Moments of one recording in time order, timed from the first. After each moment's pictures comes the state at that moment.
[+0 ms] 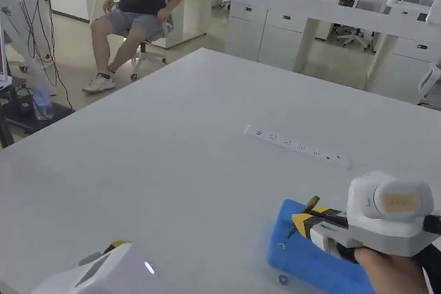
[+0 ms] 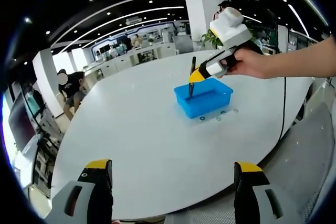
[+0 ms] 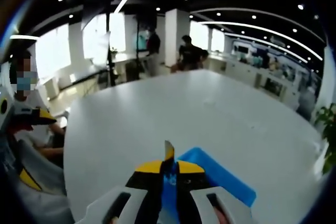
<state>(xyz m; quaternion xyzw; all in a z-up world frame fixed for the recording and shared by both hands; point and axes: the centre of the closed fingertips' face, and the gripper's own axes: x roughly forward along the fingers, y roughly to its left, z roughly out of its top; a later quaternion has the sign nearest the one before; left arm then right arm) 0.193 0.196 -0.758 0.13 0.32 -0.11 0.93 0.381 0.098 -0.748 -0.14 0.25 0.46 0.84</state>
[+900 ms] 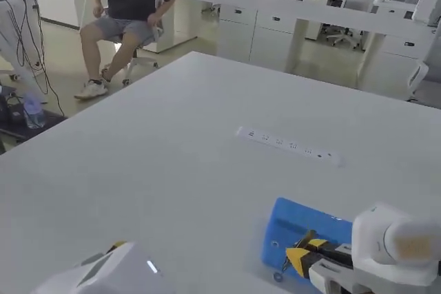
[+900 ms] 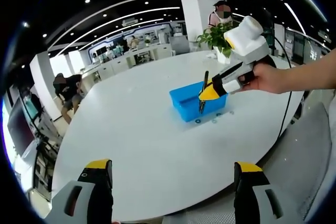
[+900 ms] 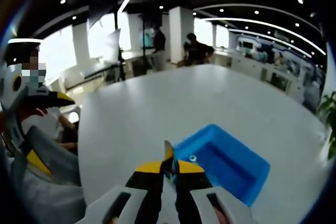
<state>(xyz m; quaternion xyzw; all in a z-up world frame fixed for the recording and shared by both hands) 0.195 0.186 -0.752 0.13 0.32 -0.13 0.93 0.332 0.082 -0.780 -0.13 0.27 0.48 0.82</state>
